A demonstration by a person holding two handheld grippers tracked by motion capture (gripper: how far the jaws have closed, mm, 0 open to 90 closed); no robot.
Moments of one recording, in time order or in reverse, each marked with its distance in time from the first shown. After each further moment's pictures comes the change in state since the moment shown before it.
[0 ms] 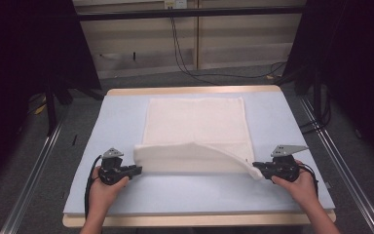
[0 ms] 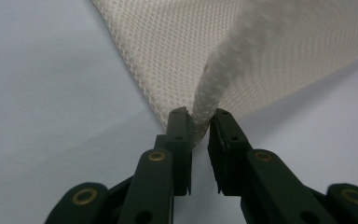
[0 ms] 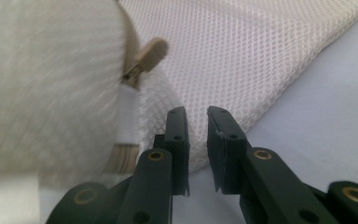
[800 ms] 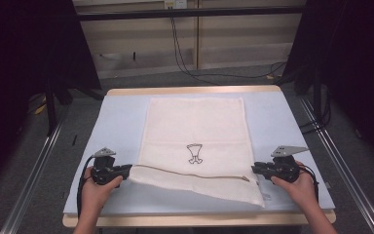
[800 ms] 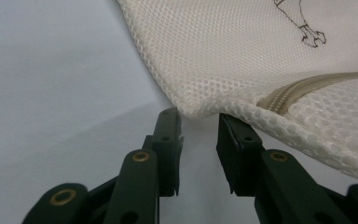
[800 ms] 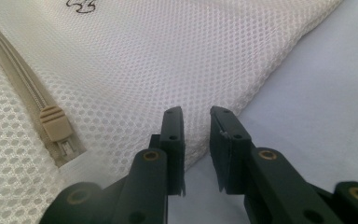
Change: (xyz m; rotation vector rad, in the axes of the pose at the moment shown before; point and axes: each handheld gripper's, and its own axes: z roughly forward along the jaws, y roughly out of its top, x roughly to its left) left arm 0.012 0.001 -0.012 -0.001 -0.011 -0.046; right arm 0.000 -0.002 0.001 -0.001 -0.047 0.045
